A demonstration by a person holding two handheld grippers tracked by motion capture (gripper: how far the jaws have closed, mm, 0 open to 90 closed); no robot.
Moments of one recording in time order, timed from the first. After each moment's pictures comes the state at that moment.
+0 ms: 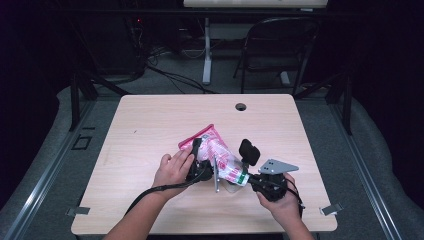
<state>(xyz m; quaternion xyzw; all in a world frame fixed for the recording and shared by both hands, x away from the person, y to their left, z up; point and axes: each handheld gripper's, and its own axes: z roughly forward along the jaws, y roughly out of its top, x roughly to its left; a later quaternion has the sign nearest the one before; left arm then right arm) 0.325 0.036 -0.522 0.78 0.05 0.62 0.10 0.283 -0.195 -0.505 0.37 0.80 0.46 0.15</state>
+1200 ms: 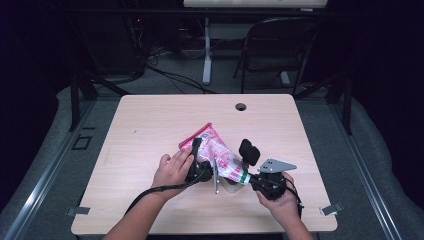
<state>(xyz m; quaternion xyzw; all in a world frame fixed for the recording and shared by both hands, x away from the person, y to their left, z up) 0.321 0.037 -0.520 0.77 0.04 0.63 0.10 0.290 -0.196 -0.516 0.38 0.80 0.44 0.15</state>
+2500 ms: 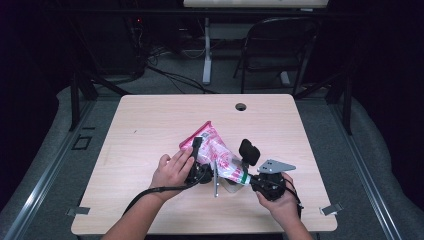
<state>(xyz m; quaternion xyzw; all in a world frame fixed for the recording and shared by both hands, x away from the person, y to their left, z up) 0.314 0.037 -0.517 0.75 0.02 0.66 0.09 0.290 -0.196 -0.520 0.38 0.80 0.44 0.15</state>
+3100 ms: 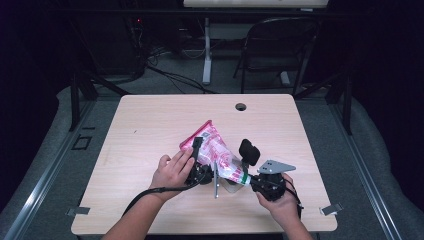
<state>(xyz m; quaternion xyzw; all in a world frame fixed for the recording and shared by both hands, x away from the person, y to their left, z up) 0.311 0.037 -0.517 0.74 0.02 0.67 0.10 0.290 -0.196 -0.521 0.38 0.80 0.44 0.15</state>
